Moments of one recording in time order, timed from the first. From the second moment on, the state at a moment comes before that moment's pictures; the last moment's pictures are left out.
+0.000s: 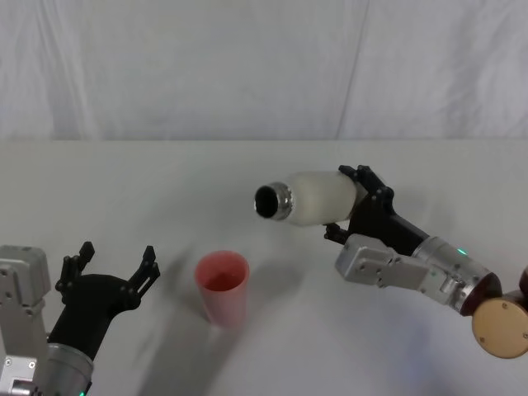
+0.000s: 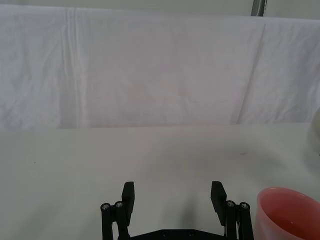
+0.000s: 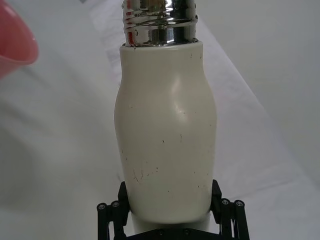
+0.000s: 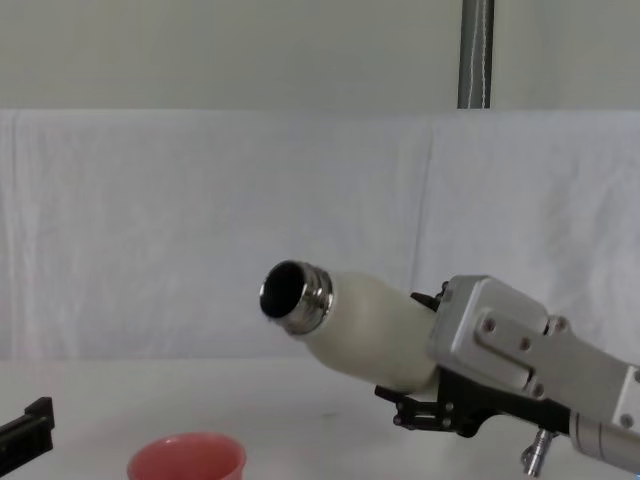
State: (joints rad) left arm 0.27 0.24 0.04 -1.85 -0.25 -0.02 -0.02; right arm 0.42 0.31 -0.54 -1.27 -0.57 -0.34 0.10
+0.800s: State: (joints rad) left arm 0.27 0.24 0.04 -1.85 -0.25 -0.02 -0.02; right arm 0.49 0.30 -0.63 -1.19 -0.71 -0.35 0.01
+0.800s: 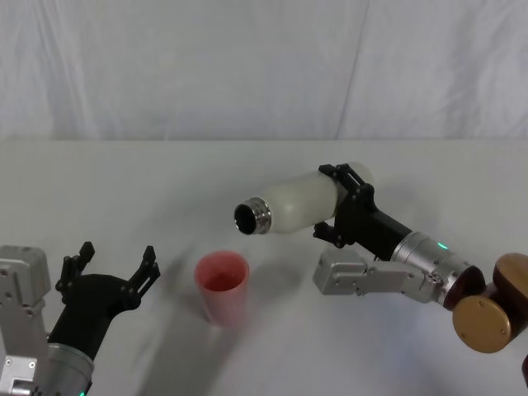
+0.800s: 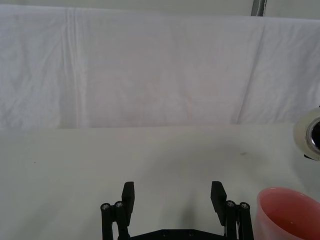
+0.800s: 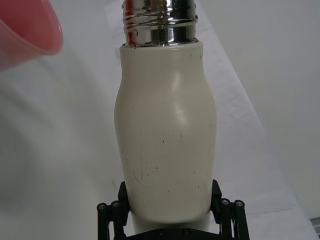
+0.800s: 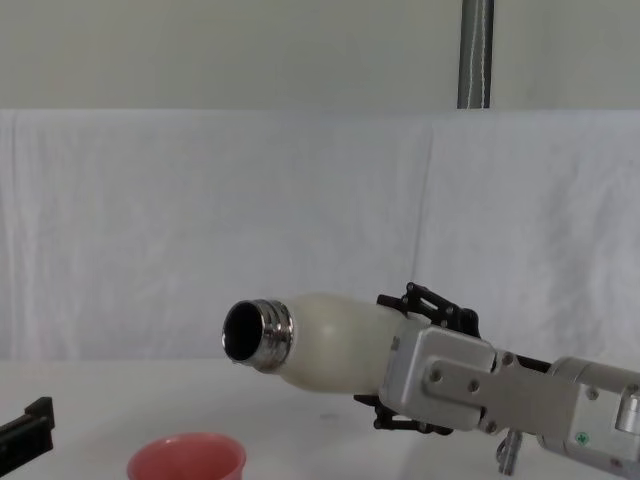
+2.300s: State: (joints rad) left arm 0.27 0.24 0.04 -1.85 -0.25 -0.02 -0.02; right arm 0.52 0.32 -0.70 -1.19 -0.83 -0.29 -0.06
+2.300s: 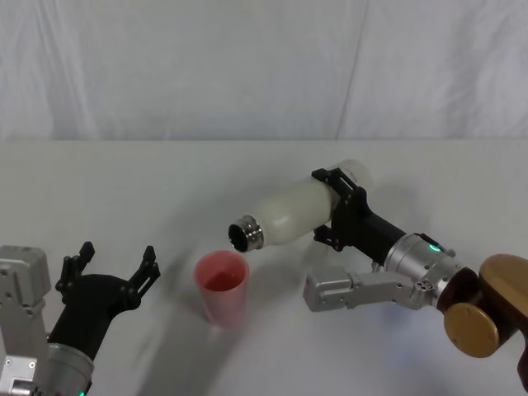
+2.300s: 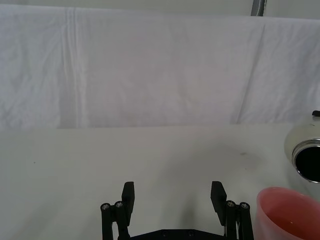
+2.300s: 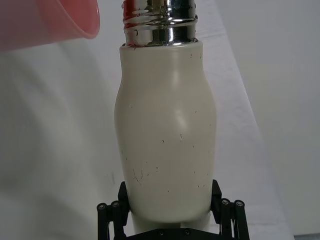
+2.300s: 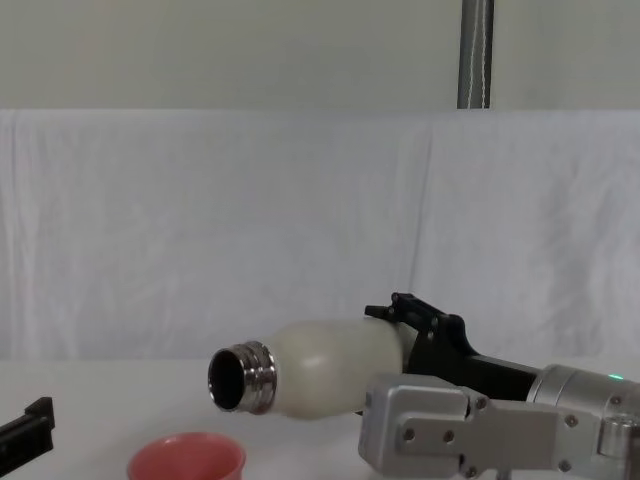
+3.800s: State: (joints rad) left arm 0.27 0.24 0.04 -1.85 -0.25 -0.02 -0.02; right arm 0.56 0.32 -0.75 -1.18 -0.87 -0.32 -0.10
